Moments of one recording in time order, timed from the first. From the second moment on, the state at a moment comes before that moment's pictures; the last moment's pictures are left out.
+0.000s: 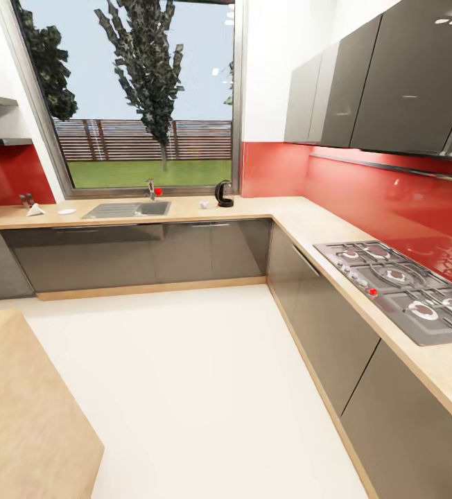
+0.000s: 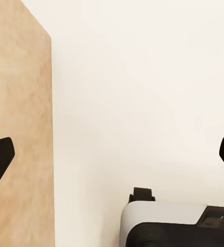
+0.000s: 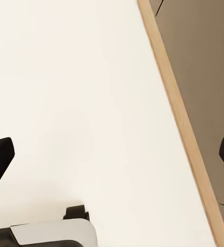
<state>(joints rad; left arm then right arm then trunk) -0.19 0.03 0.01 -0.25 0.00 -0.25 0.13 -0.03 -0.05 -0.23 -0.57 0.09 -0.18 0.00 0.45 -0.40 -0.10</state>
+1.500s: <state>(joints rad) -0.19 0.03 0.01 -0.25 0.00 -0.25 0.13 -0.03 -0.05 -0.23 -0.40 0.09 -0.18 0.00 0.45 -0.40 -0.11</state>
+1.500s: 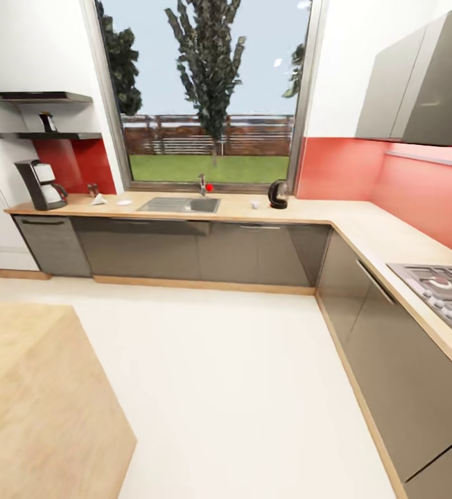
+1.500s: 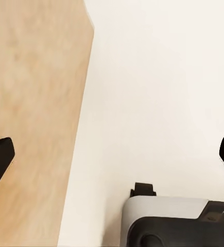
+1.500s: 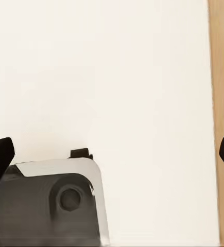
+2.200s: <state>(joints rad) -0.19 0.03 0.01 -0.25 0.00 -0.25 0.13 -0.03 -0.05 -0.22 -0.09 0.09 -0.18 0.00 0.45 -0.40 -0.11</state>
